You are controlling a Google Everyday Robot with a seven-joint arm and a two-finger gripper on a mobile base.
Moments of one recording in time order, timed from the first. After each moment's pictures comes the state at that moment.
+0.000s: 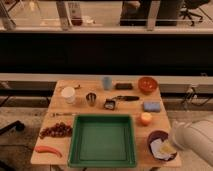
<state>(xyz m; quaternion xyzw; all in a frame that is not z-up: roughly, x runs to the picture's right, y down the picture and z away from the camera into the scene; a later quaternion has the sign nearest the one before) 0.282 0.206 0.614 -0.16 0.06 0.31 0.93</state>
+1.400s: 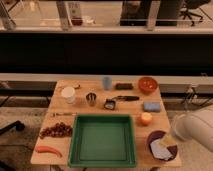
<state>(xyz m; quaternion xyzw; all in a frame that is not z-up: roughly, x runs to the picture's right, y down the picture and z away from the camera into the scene) 0.290 0.180 0.632 -0.17 0.06 0.31 0.93</state>
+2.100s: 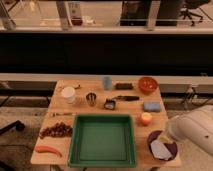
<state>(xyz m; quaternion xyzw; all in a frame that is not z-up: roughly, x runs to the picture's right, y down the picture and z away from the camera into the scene) 0.284 0.188 0.651 -0.18 0.05 0.31 0.93</state>
